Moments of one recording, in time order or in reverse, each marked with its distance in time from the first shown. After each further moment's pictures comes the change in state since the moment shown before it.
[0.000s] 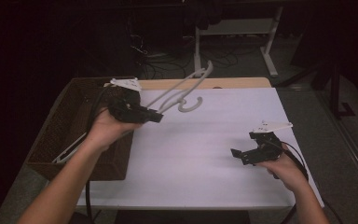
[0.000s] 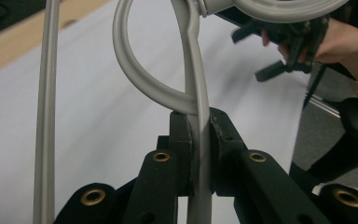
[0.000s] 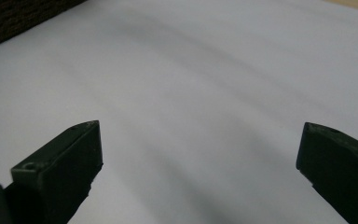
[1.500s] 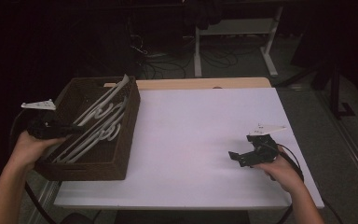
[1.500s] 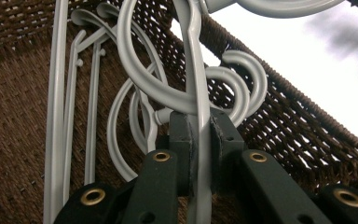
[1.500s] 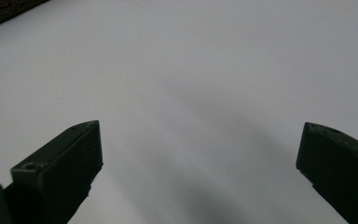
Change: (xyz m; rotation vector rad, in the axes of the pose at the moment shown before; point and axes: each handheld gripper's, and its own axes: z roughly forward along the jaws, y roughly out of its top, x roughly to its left) left arm 0.104 -0.168 -0.118 -0.007 0.202 -0.226; right arm -0.001 -0.009 0.014 0.026 0.004 0.005
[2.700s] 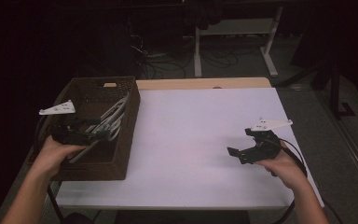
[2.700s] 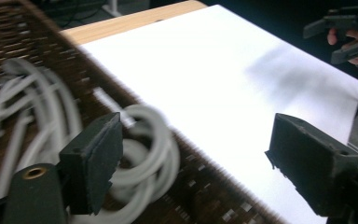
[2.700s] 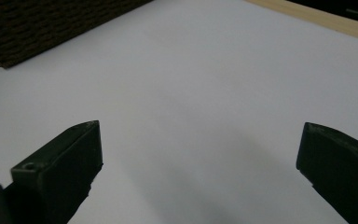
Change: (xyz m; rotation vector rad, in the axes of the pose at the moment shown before) left arm -0.071 0.021 0.038 -0.194 -0.092 0.066; right arm 0.015 0.027 -0.024 -0.074 0.044 -0.055
